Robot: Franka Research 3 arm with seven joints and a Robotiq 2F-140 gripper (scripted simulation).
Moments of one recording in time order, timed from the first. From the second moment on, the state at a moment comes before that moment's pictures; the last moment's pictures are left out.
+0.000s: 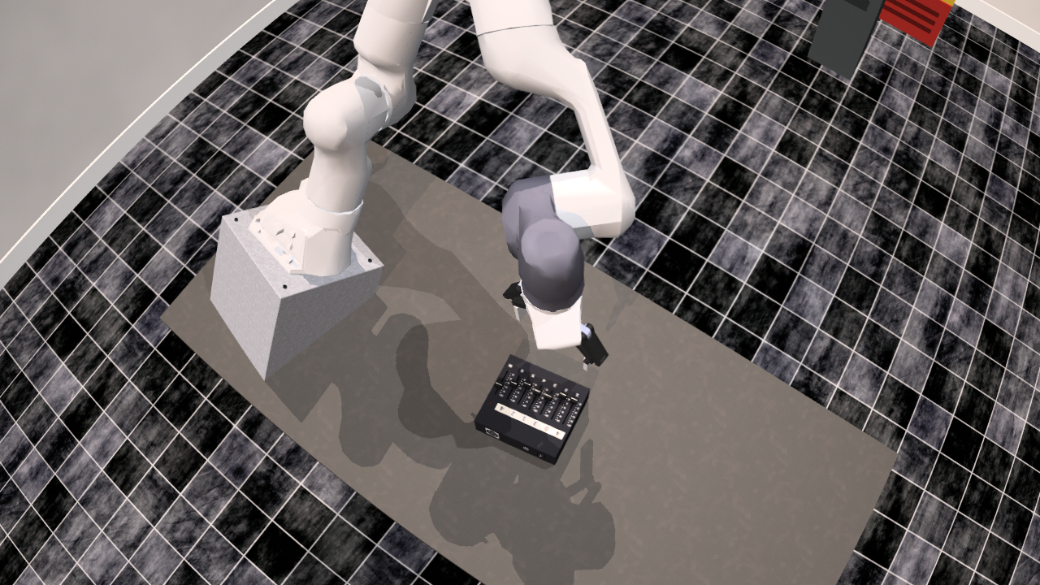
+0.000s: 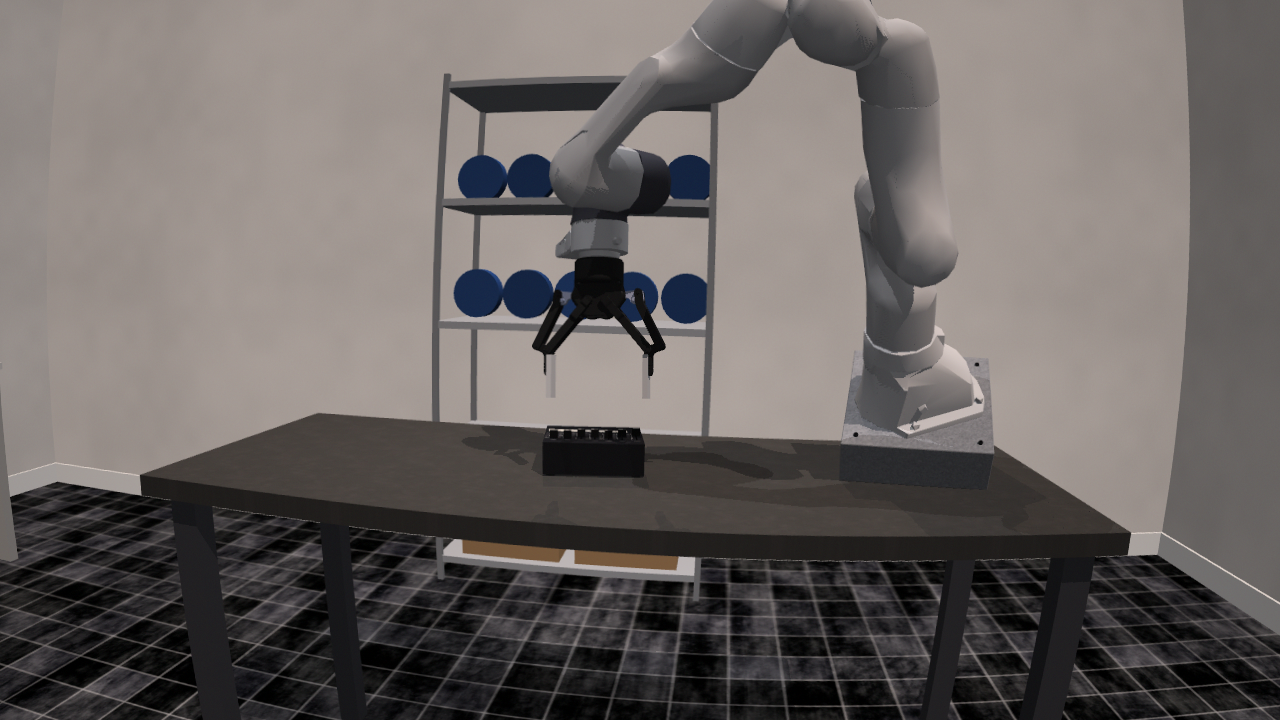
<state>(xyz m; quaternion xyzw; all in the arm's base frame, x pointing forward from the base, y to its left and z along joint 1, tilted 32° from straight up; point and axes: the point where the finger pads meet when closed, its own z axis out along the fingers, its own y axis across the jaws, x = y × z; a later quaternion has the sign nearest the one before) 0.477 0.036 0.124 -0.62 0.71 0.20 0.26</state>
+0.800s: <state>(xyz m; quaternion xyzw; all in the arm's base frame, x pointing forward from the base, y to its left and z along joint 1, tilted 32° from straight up) 0.489 -0.053 0.125 -0.74 0.62 0.12 0.25</state>
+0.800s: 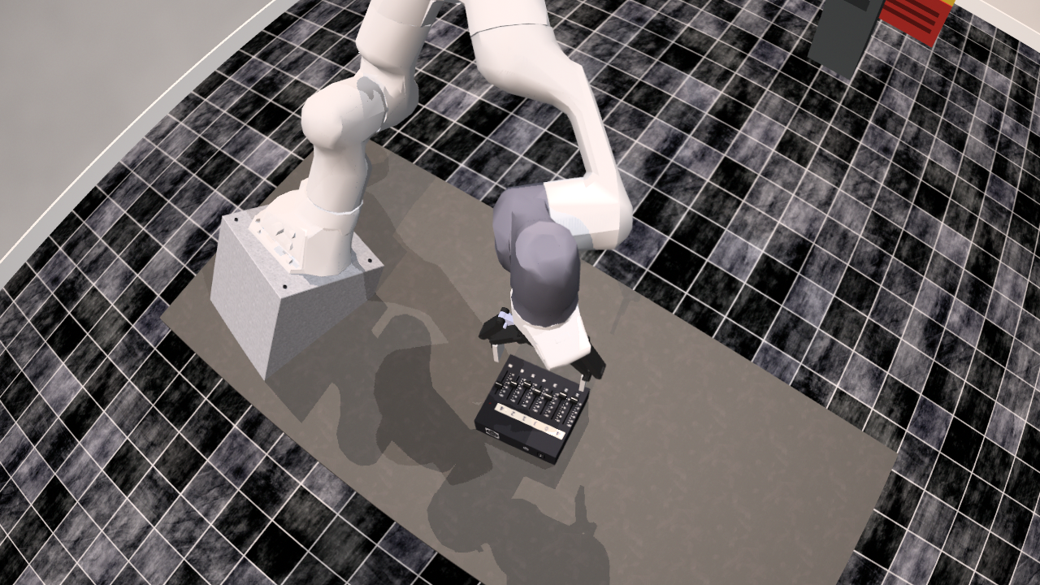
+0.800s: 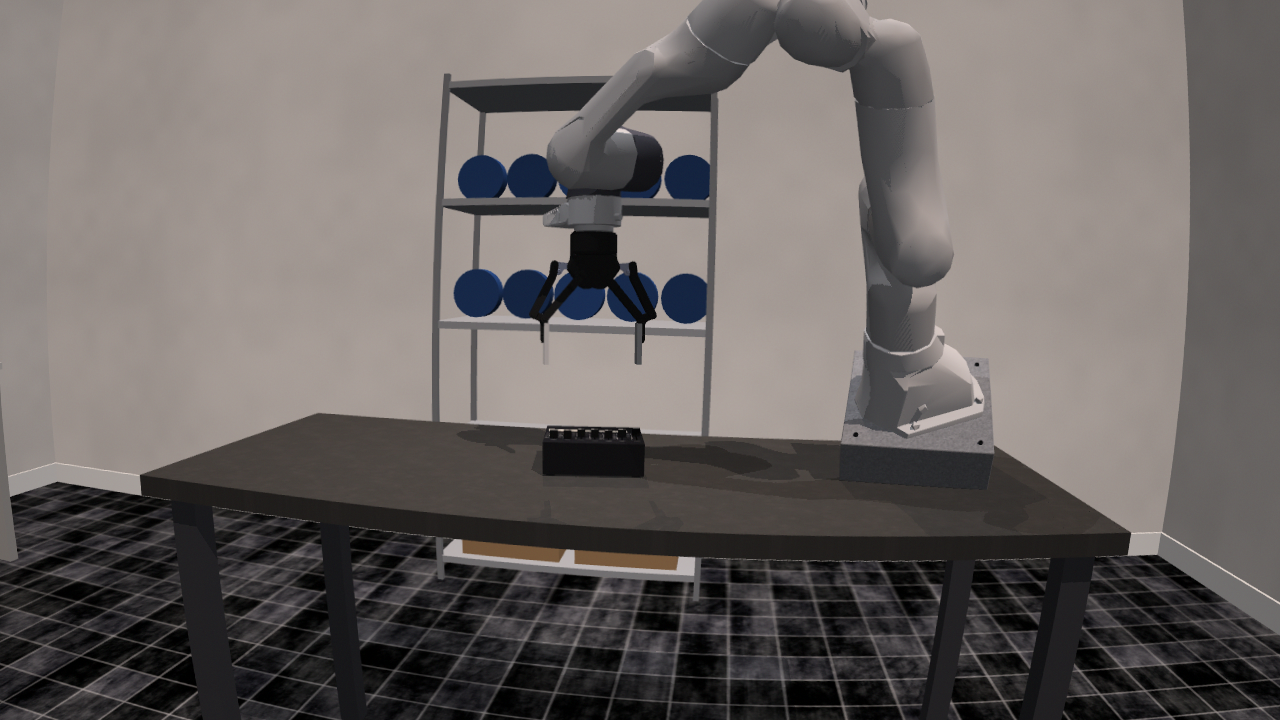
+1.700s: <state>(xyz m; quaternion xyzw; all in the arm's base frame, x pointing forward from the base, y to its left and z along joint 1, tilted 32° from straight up) 0.497 -0.063 0.121 -0.91 0.34 0.02 0.25</state>
